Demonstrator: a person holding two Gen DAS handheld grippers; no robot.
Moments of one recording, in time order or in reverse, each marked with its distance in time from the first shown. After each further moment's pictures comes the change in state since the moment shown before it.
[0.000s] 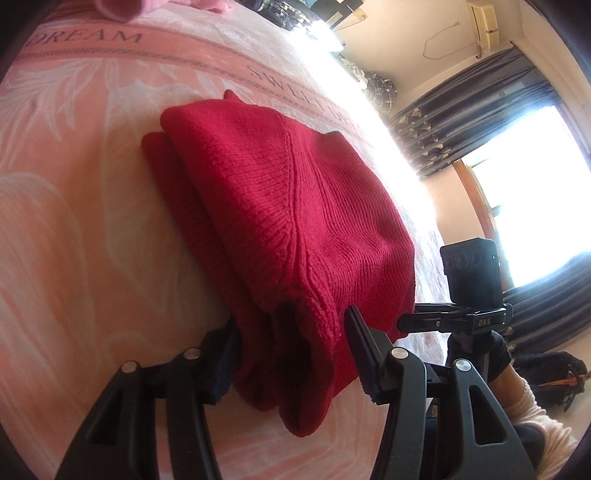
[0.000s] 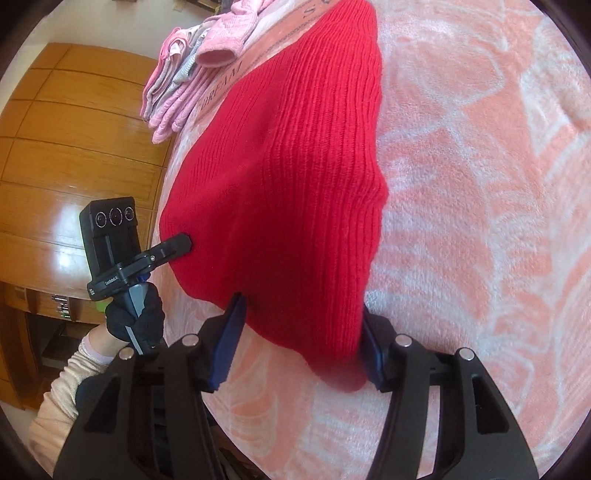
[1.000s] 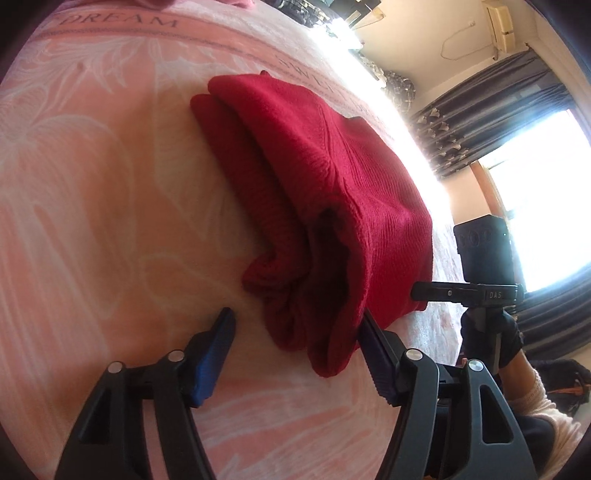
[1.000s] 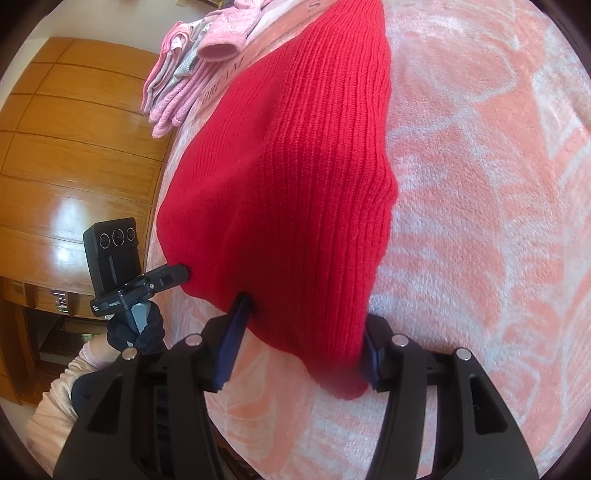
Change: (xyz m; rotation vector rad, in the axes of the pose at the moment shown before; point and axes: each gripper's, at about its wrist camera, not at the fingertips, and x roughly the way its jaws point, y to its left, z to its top) left arm -0.014 0.018 -0.037 -0.088 0.016 -0.023; right arm 0.006 -0.001 0.004 -0.007 0.013 0.006
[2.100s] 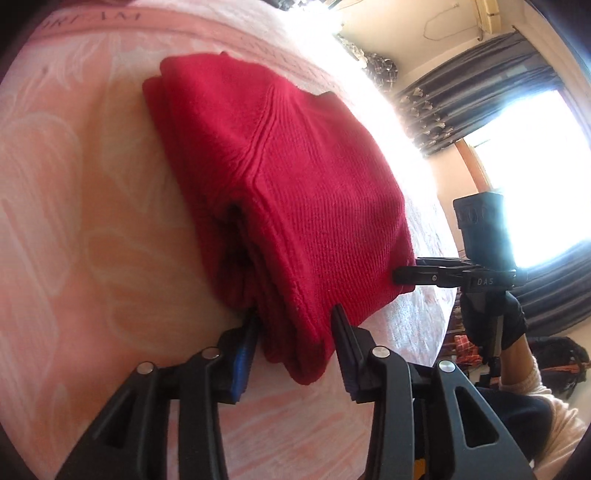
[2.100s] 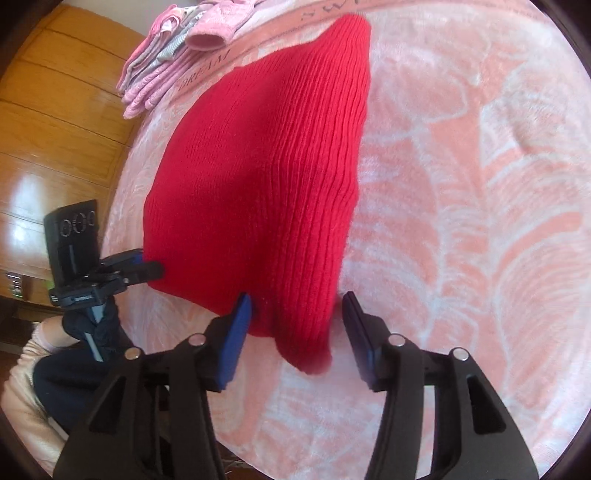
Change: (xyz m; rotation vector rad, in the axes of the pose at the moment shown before) left arm -0.016 -0.043 -0.010 0.141 0.016 0.060; right arm -0.026 0.028 -0.017 -0.097 -0.021 -0.282
